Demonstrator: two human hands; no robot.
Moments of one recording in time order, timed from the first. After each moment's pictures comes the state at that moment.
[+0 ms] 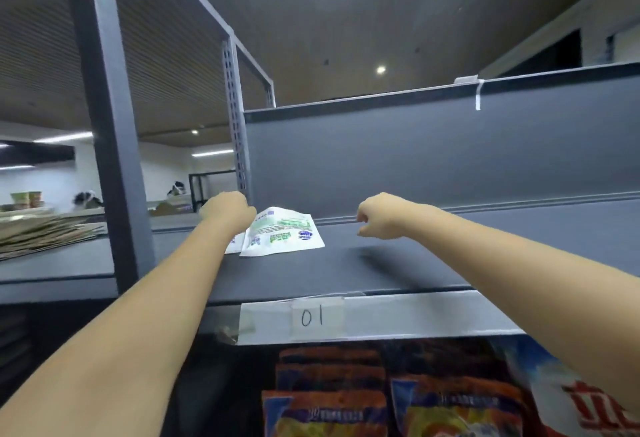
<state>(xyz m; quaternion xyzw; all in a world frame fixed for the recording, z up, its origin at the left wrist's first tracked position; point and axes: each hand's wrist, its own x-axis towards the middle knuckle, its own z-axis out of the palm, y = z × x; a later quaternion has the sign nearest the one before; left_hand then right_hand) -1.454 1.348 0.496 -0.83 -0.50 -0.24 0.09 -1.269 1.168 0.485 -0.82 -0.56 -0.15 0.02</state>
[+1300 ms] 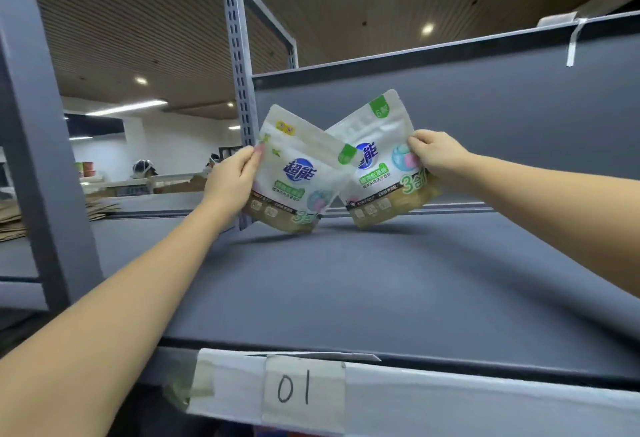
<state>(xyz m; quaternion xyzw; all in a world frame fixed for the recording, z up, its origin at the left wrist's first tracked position) -1.415 1.414 0.497 -0.80 -0.29 -0.52 -0.08 -1.145 1.259 0.518 -0.69 -0.50 -0.04 0.52</state>
